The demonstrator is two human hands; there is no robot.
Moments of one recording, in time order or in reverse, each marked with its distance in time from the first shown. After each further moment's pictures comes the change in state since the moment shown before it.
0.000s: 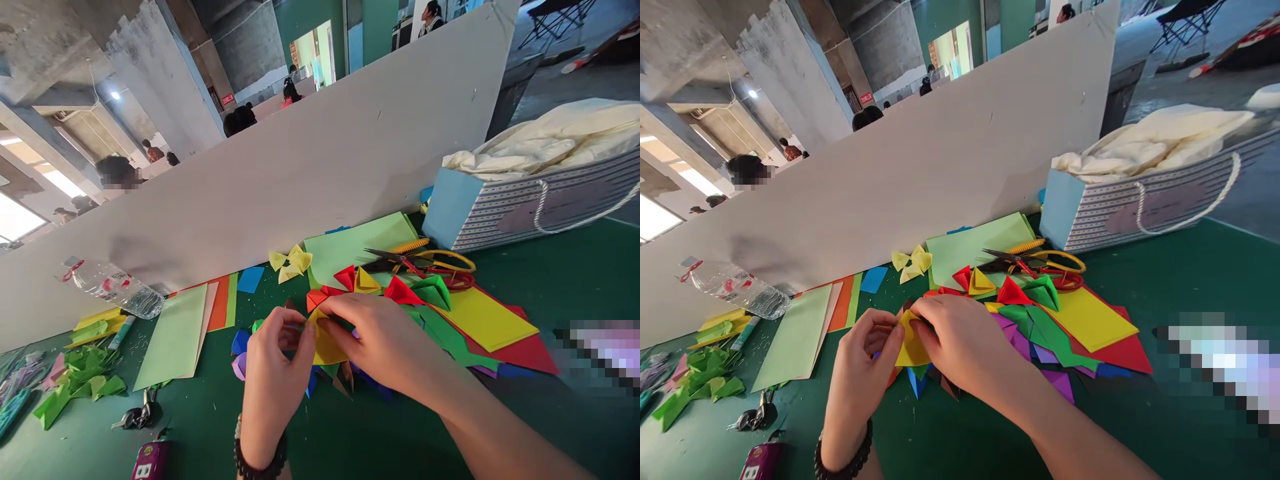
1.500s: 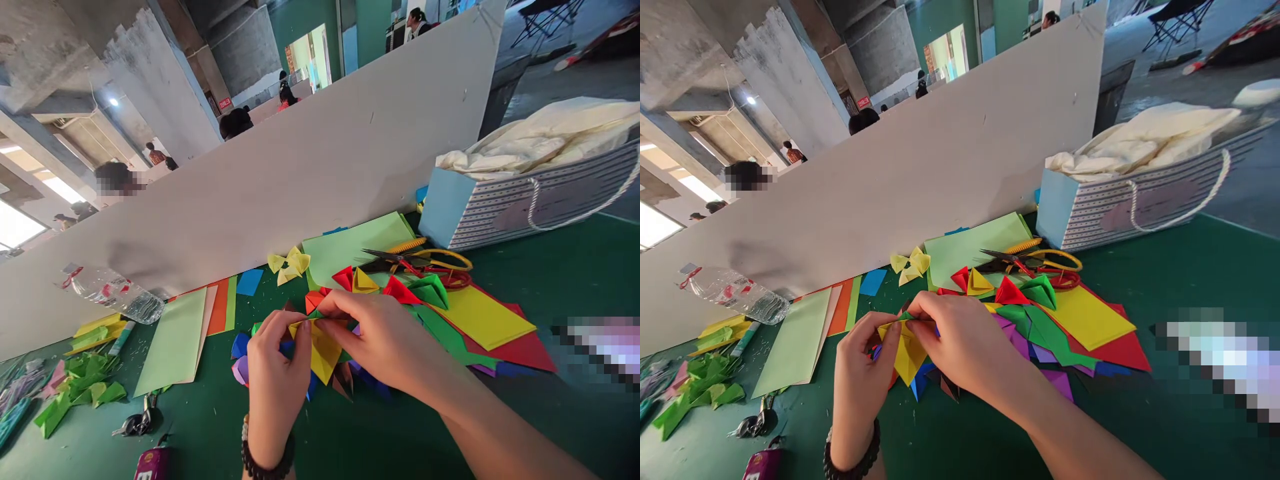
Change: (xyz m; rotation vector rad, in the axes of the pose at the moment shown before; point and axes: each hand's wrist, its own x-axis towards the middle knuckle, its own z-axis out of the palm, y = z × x) left_hand 0.001 0.001 0.004 0.196 0.116 0.179; right_hand 0.000 0.001 -0.005 0.187 -0.003 0.099
